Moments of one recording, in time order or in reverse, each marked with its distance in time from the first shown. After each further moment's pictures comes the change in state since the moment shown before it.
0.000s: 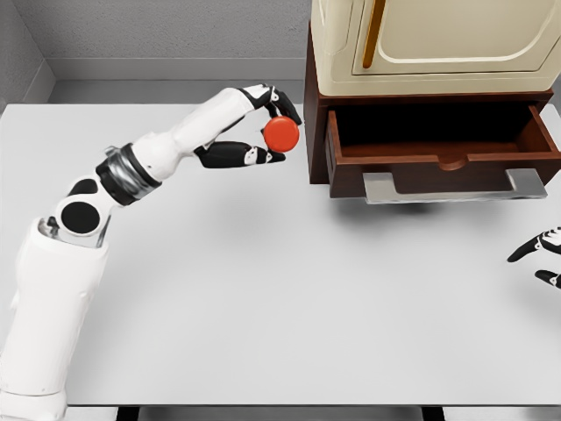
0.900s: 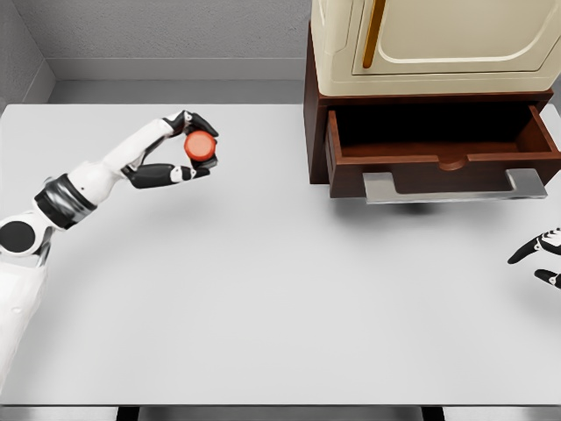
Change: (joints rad) left arm 0.074 0.215 0.020 0.183 0.274 -0.003 -0.001; right arm 0.000 0.003 0.001 0.000 0.000 0.000 0.000
